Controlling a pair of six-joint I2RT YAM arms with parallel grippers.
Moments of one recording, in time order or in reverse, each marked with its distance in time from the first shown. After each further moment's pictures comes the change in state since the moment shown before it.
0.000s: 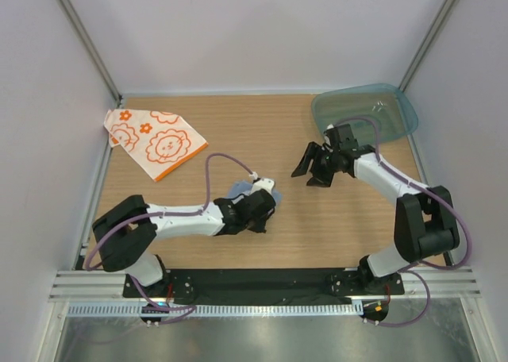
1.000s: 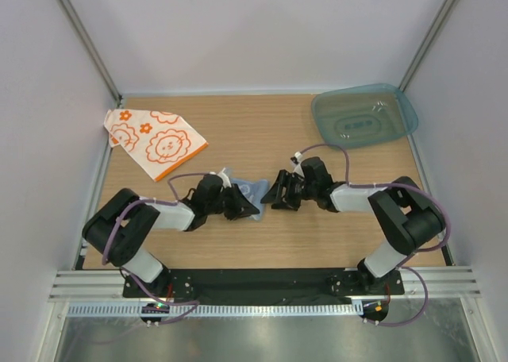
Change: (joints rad) left arm 0.490 -0.016 -0.396 0.720 0.706 -0.427; right arm 0.256 0.044 -0.383 0.729 -0.190 0.198
